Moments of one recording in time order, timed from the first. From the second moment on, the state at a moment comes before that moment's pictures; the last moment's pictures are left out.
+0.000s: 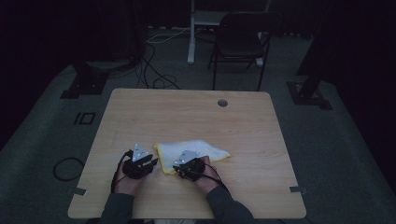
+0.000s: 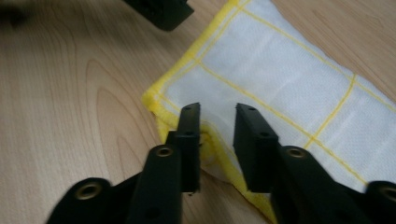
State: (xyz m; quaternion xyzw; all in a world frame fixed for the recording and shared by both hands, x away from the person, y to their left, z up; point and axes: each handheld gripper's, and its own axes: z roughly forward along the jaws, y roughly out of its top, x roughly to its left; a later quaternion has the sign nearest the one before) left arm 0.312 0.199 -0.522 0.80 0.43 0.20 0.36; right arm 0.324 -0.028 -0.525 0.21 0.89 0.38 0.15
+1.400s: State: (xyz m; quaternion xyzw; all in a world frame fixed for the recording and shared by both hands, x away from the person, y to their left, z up) left arm 0.310 0.198 -0.522 0.80 0.43 0.20 0.36; right arm 0.344 -0.033 -0.516 0.26 0.87 0.40 0.13
